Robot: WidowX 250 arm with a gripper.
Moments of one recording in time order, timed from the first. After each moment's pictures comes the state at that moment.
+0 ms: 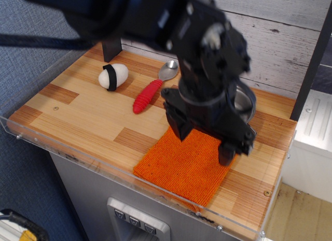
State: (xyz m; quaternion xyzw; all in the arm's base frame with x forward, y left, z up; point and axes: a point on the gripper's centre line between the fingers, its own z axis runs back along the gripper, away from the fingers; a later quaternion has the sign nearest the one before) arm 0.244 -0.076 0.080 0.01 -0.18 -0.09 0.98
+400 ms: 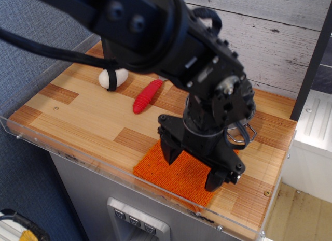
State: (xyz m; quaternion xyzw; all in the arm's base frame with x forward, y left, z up) arm 0.235 -0.069 0.042 0.07 -0.11 -0.07 0.99
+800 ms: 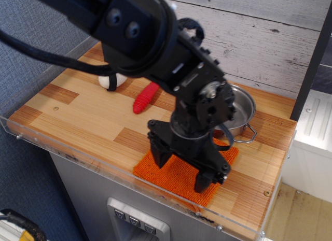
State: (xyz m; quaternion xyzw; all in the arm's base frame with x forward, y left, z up) arm 0.236 -0.050 0.029 0.06 -0.11 -0.05 0.99
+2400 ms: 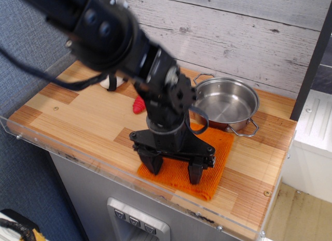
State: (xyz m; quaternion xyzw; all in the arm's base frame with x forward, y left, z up) arm 0.225 -0.036 0.008 -0.04 -0.05 0.10 0.99
